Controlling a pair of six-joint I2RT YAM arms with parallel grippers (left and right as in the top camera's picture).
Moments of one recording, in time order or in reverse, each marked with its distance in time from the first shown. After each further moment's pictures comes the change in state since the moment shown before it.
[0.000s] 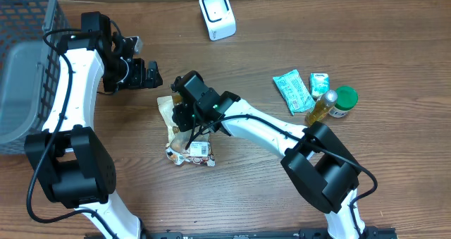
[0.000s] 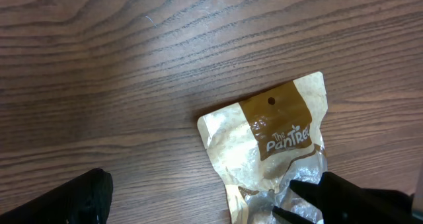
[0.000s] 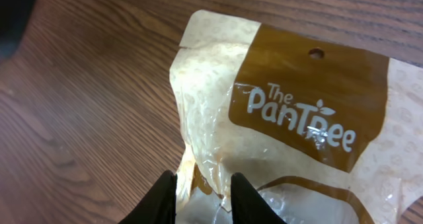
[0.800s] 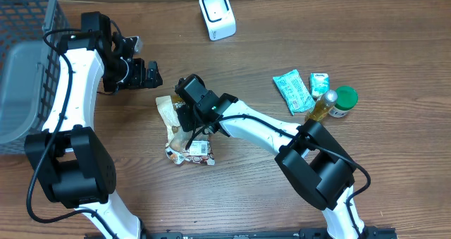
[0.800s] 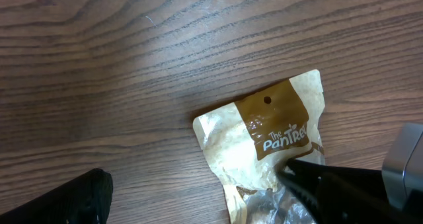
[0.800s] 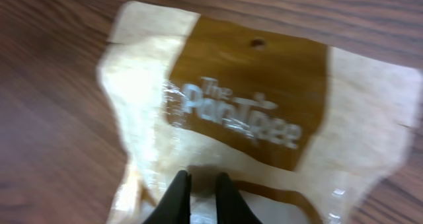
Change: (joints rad) left arm 0.000 0.000 0.000 0.000 0.000 0.000; right arm -0.002 0.036 -0.011 -0.002 0.118 -0.006
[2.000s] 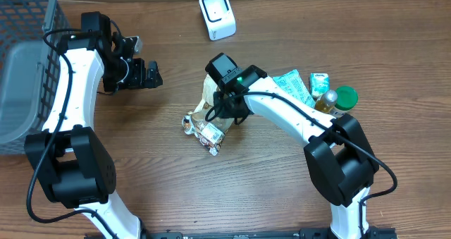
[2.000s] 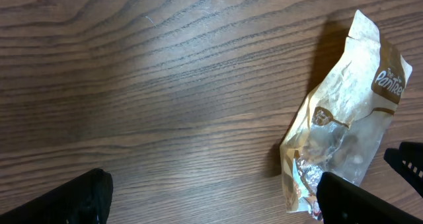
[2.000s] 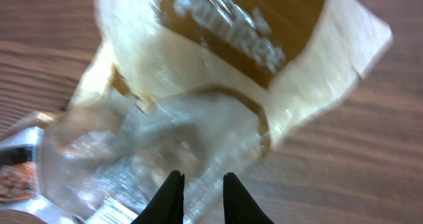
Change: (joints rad) left arm 0.000 0.000 0.000 0.000 0.000 0.000; right arm -0.164 -0.079 0.092 -0.504 0.053 0.141
